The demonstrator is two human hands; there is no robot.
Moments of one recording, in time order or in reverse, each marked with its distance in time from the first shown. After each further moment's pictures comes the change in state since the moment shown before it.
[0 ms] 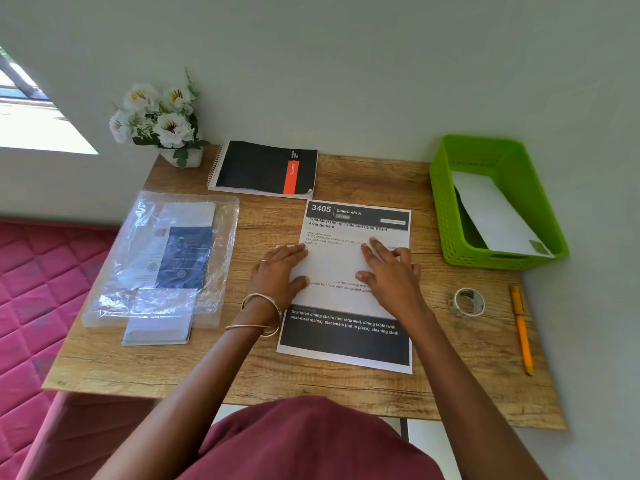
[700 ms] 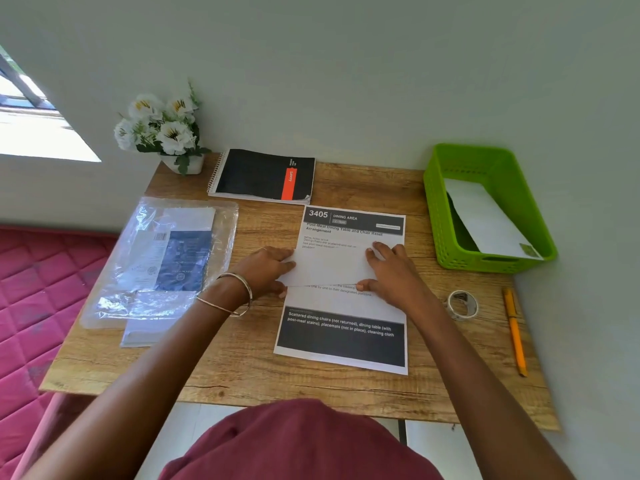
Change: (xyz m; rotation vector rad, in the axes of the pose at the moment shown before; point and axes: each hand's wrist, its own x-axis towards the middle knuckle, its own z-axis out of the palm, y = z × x) left_hand 0.011 -0.005 -0.046 0.527 -0.315 0.319; right_hand 0.009 0.014 -0.017 -0.143 -0.106 -0.143
